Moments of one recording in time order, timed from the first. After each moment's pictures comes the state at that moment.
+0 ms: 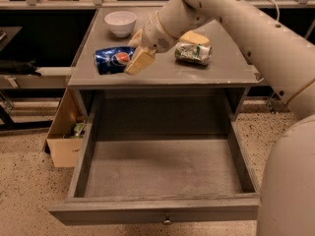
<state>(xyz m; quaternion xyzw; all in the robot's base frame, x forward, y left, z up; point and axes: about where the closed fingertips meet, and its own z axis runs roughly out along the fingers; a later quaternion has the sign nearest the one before) 0.658 0.068 0.894 -0.70 0.60 0.19 0.34</state>
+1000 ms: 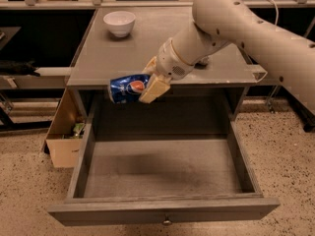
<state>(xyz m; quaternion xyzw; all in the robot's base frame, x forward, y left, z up) 0.594 0.032 0.851 -0.70 0.63 0.19 0.29</state>
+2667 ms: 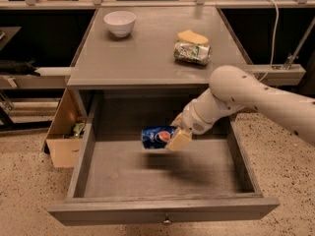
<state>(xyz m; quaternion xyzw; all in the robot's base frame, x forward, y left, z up) 0.549 -0.048 0.684 -0.61 0.74 0.20 0.21</state>
